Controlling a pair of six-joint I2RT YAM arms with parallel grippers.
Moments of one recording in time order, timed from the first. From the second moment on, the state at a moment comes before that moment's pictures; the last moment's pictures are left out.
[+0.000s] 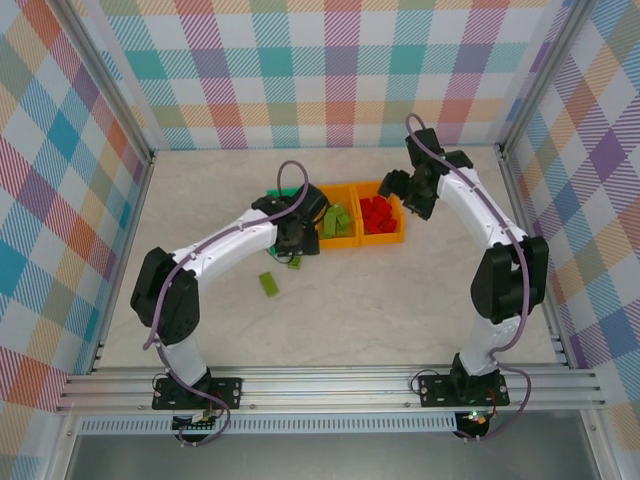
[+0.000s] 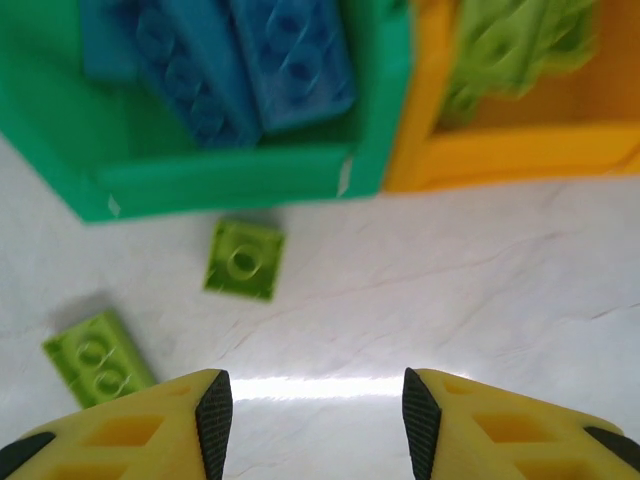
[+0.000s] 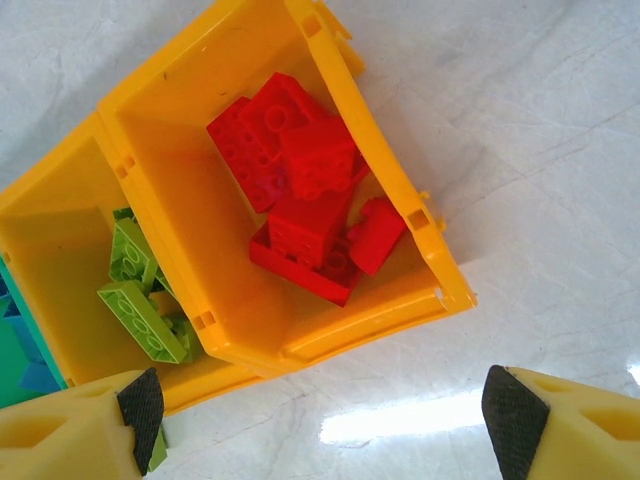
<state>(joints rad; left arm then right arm) -0.69 1.77 1.50 -0.95 -0.15 -0.71 0.27 1.81 1.68 -0.99 -0.10 0.69</state>
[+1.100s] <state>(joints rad) -0.66 1.75 1.18 -0.96 -0.17 -1.12 0.17 1.98 1.86 -1.05 -0.24 0.59</state>
